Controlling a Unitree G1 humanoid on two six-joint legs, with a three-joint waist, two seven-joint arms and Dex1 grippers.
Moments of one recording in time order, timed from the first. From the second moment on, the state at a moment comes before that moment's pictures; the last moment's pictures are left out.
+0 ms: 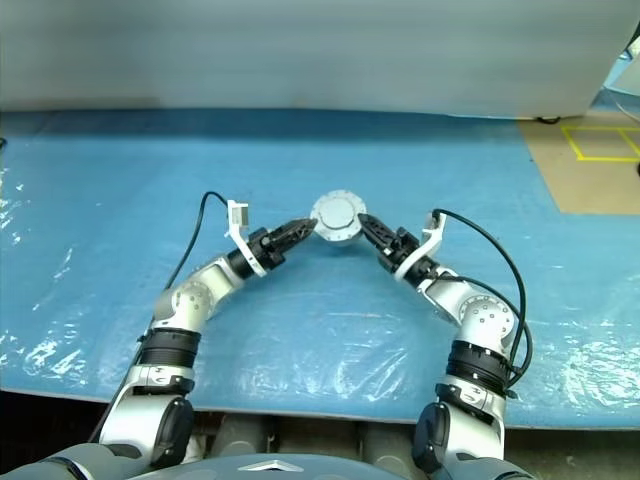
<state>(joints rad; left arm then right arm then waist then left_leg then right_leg) -0.49 0.07 0.15 0.29 -0.68 0.60 -0.83 -0.43 -0.05 -0.55 0.10 1.03 1.10 0.34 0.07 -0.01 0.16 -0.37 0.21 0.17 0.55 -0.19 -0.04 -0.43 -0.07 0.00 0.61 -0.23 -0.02</state>
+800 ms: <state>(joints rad) -0.51 0.05 0.24 0.30 -0.84 0.83 -0.73 -0.35 -0.11 -0.41 0.06 1.17 1.12 0.39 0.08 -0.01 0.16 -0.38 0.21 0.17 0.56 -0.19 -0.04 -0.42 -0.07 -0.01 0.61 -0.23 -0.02</state>
